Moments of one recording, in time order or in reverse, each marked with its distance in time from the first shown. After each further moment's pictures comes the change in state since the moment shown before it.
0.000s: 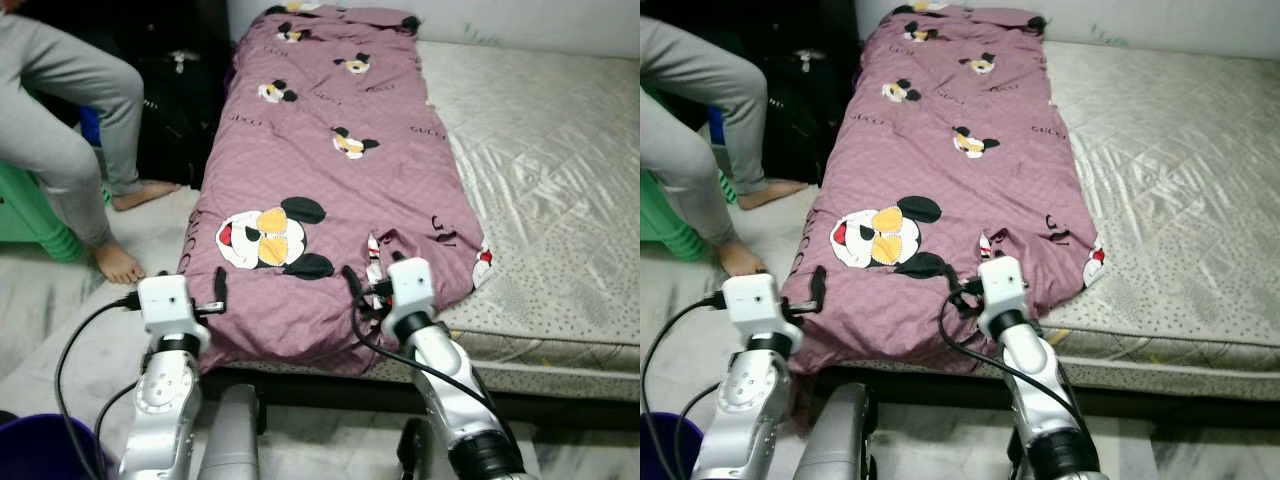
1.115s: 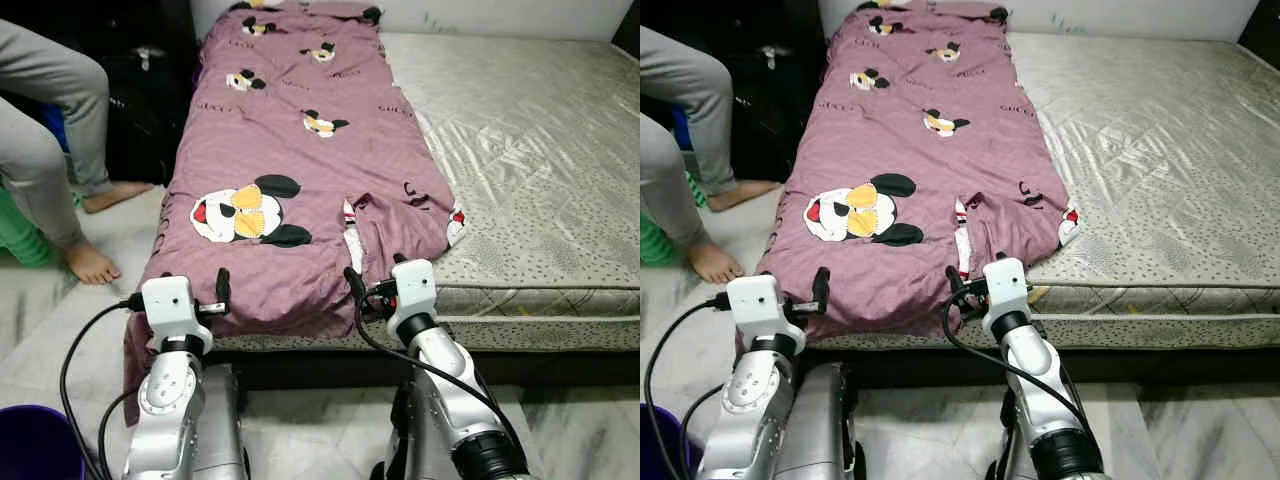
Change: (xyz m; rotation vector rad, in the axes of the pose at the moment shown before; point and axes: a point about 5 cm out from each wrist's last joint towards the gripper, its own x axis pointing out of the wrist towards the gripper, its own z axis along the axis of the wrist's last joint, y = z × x) left arm -0.001 0.000 -0.001 -0.007 0.007 0.004; right arm -0.001 0.000 -0.002 0.010 0.010 0.014
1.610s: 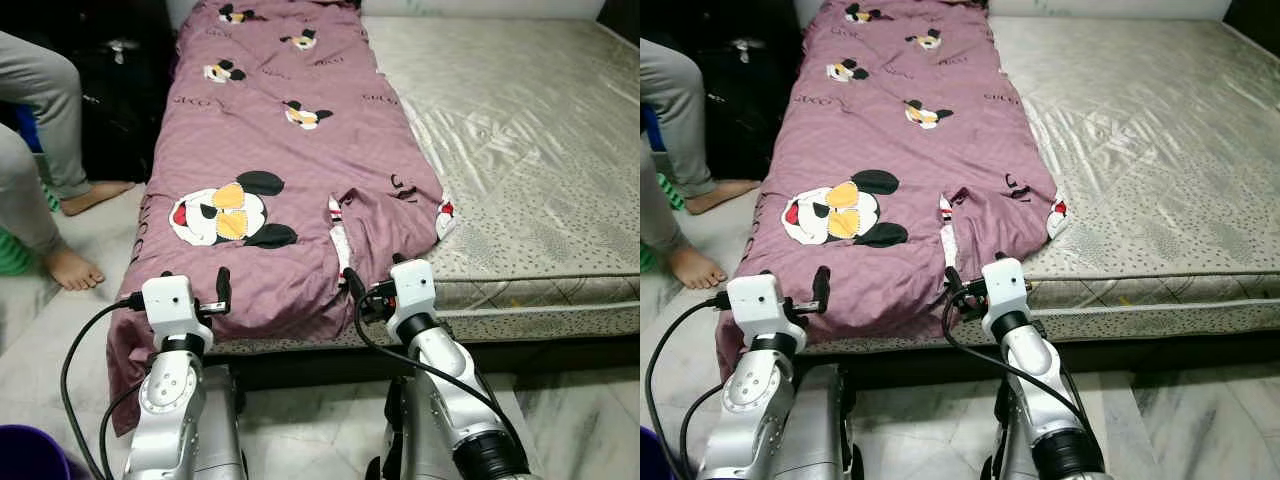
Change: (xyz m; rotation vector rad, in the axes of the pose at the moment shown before) left arm 0.002 -0.004 0.003 -0.002 -0.011 -0.015; right arm -0.001 -0.002 -0.002 -0.006 0.007 -0.004
